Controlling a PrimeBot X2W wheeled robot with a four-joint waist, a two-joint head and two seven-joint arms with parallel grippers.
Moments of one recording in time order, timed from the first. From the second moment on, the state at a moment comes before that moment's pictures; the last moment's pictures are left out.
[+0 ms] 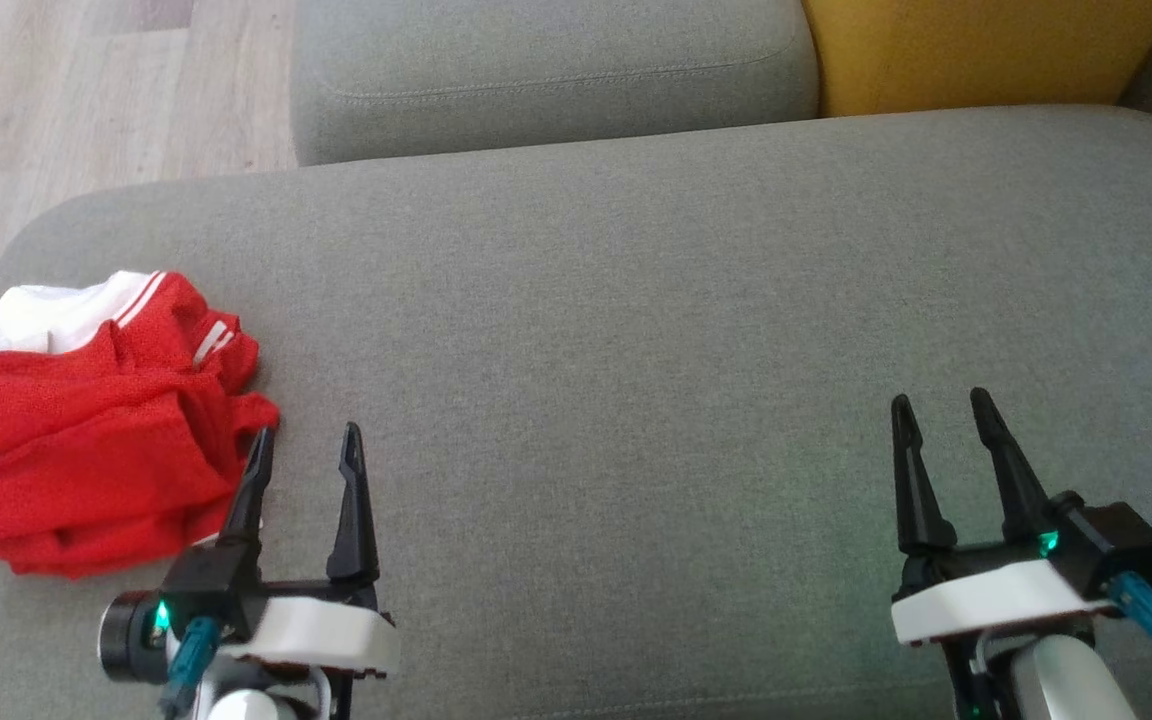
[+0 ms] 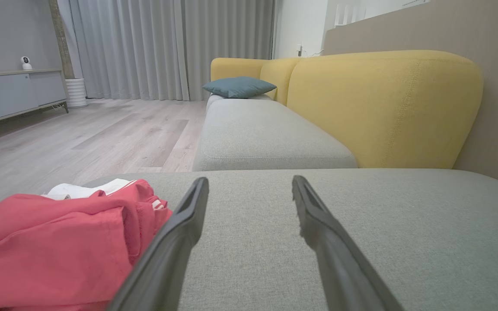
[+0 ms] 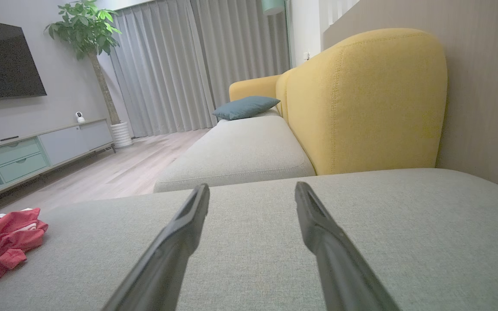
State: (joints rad) left arm 0.06 0.06 -0.21 0.04 -0.12 0.14 -0.26; right arm -0.01 -0.04 0.06 0.19 0.17 0.13 -0.25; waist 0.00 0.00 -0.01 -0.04
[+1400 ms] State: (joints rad) left arm 0.12 0.05 -0.11 0.07 -0.10 0.10 -0.26; right arm 0.06 -0.04 0.16 0.20 0.23 0.13 -0.25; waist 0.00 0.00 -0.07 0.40
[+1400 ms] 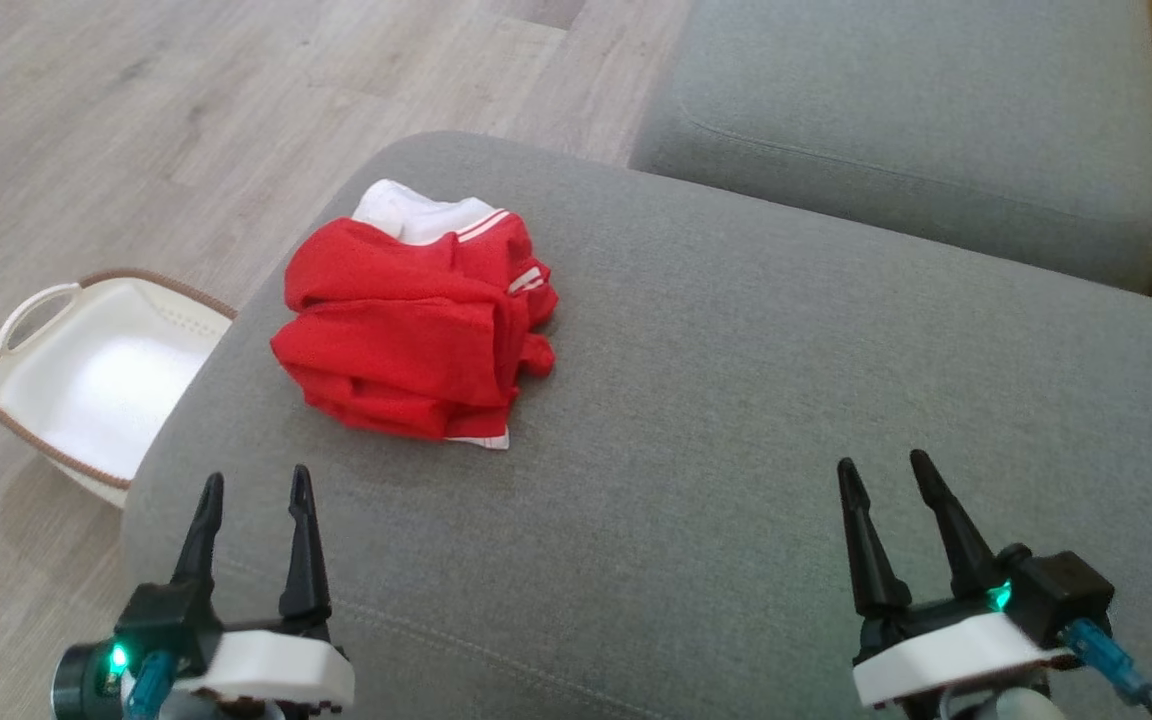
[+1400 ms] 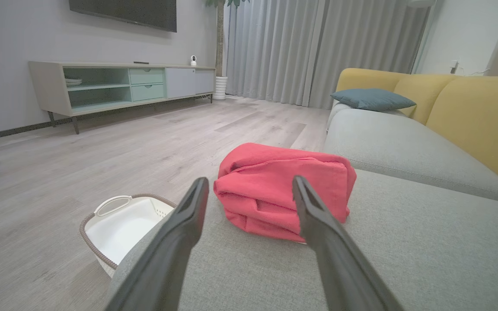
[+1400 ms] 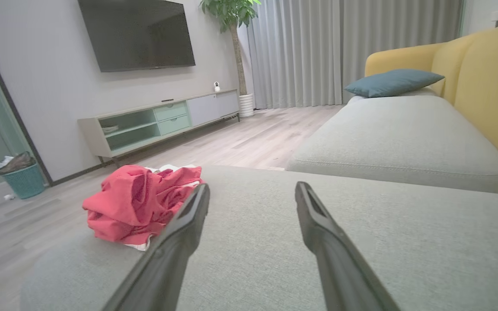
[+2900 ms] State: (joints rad) left arm -0.80 0.28 -0.19 0.84 -0.11 -0.12 0.08; right arm -0.09 -0.04 -0.11 -0.12 0.06 0.13 -0.19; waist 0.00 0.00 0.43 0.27
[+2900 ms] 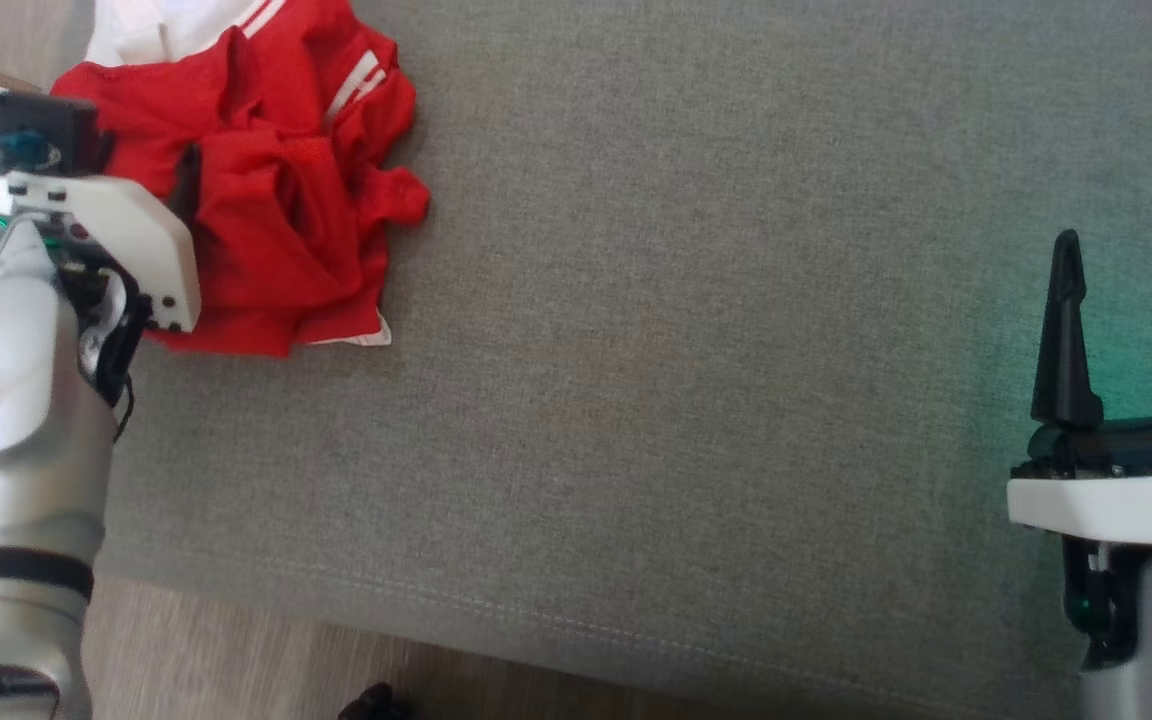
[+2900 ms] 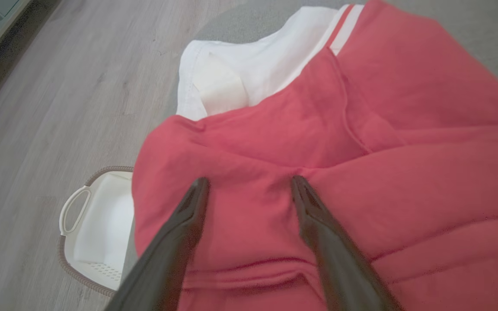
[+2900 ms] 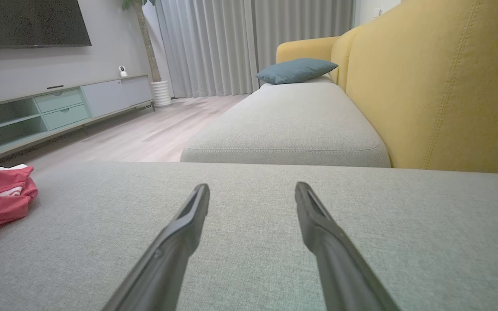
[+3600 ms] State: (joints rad) left arm -0.89 0.28 -0.25 1.02 -0.16 -0.13 -0.15; right arm -0.09 -0.04 -0.07 -0.07 0.08 0.13 -0.19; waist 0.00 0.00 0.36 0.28
